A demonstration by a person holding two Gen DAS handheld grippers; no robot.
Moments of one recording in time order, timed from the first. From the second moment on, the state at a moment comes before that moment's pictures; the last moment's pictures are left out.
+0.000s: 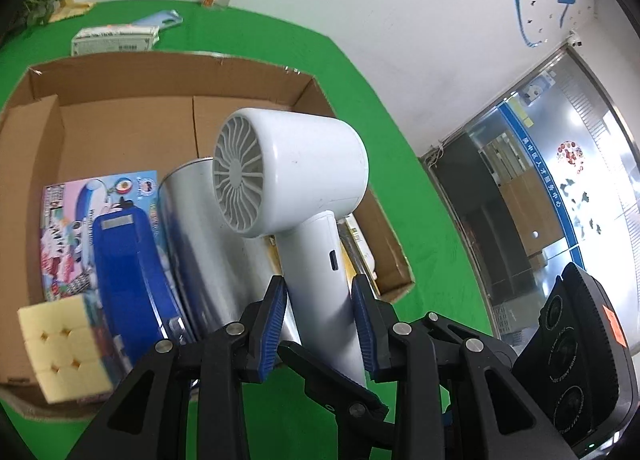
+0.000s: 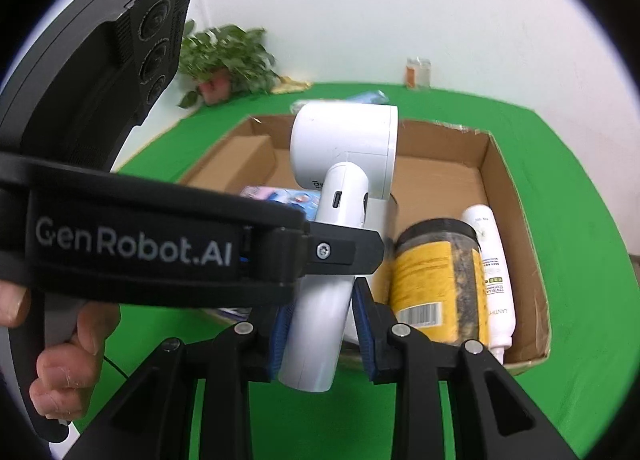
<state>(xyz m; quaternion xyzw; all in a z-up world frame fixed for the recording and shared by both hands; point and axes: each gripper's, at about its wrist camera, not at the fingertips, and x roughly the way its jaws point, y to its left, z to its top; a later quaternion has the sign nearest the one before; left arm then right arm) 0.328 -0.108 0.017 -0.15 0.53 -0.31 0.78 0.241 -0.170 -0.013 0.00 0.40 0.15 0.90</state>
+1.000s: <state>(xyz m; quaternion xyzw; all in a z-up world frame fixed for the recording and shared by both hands) 0.229 -0.067 0.027 -0.04 0.29 -0.09 0.95 0.174 -0.189 -0.034 -0.01 0.32 0.07 0.94</state>
